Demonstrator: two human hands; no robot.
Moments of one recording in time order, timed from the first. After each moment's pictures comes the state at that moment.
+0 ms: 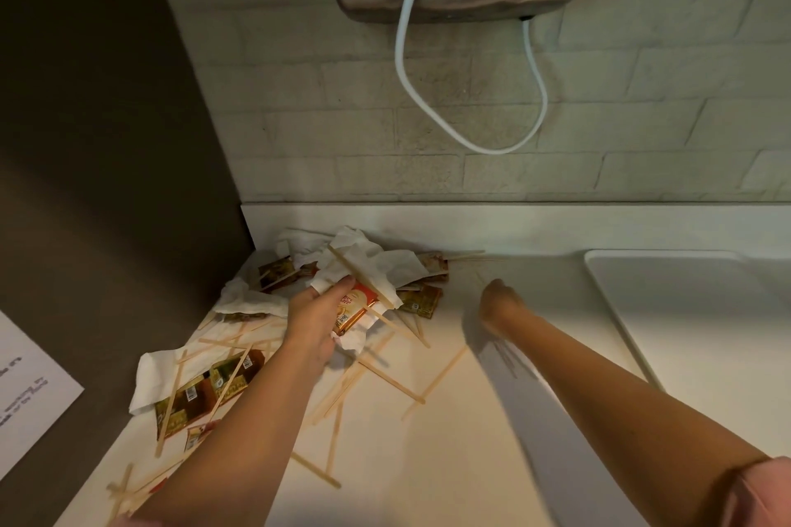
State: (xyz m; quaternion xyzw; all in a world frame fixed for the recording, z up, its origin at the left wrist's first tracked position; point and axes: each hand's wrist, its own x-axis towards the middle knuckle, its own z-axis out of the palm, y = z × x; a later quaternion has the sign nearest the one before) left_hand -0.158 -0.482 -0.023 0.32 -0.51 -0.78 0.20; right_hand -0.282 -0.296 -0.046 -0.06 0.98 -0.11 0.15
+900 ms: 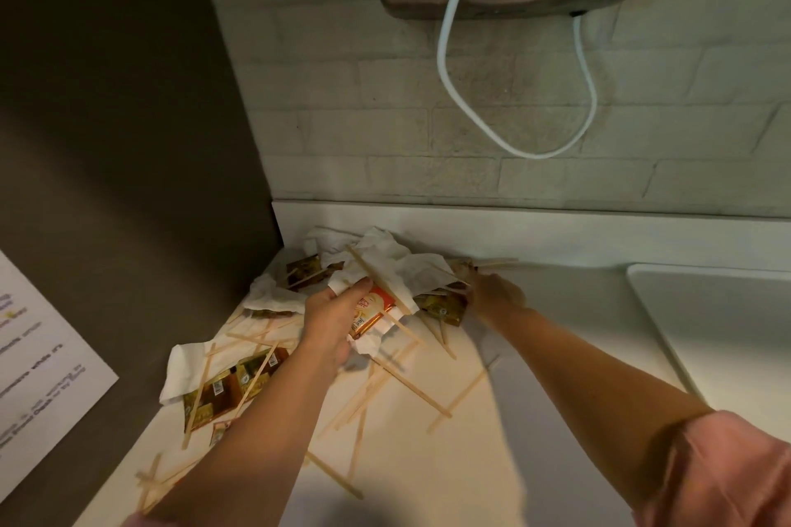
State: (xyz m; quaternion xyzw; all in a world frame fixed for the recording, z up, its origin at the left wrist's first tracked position) left_hand -0.152 -0.488 -0.015 0.33 -0.50 -0.77 0.20; right_hand -0.295 -0.340 -0.050 -0.23 0.97 -0.09 0.06
